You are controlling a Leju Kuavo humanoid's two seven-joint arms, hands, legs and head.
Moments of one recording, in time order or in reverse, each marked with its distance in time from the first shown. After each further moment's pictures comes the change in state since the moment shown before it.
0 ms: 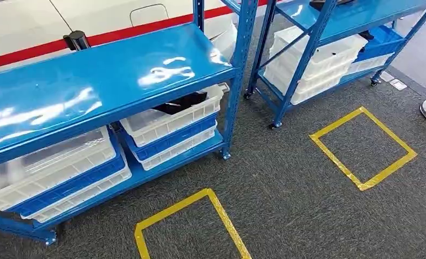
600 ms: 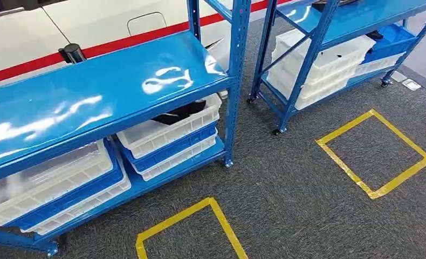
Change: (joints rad) left arm 0.002 0.000 0.000 0.000 0.000 -0.003 0.000; right arm 0.006 0.000 -0.002 0.000 0.000 -0.001 0.000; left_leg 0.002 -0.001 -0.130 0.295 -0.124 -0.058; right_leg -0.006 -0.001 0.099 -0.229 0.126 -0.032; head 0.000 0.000
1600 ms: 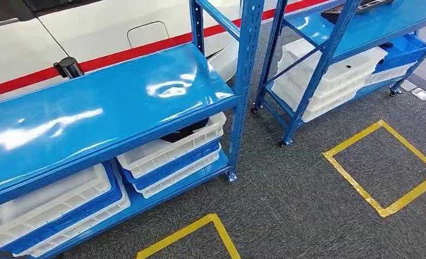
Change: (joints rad) left arm -0.002 0.001 -0.001 0.001 -0.006 0.000 0.011; right arm 0.000 0.003 -0.008 0.000 0.001 0.003 0.005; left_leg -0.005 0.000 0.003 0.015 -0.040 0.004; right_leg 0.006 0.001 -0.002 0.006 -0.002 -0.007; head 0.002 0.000
